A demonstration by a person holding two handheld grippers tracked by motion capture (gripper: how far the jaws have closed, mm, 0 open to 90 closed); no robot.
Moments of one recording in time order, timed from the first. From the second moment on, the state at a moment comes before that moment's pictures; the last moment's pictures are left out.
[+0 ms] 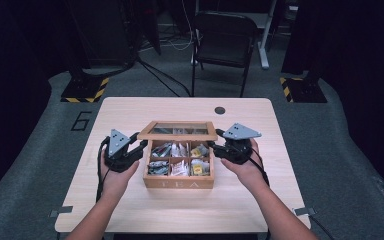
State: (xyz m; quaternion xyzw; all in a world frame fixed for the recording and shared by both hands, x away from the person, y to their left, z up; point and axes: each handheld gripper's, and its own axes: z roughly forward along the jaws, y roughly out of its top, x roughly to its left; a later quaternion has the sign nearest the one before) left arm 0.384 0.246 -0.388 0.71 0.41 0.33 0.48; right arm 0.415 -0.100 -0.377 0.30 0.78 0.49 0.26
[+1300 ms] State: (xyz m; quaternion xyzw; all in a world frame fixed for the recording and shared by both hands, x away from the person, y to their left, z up) left arm 0.414 0.251 -0.365 0.70 0.40 0.31 0.50; right arm 0.447 -0.096 -0.356 0.32 0.77 0.49 0.26
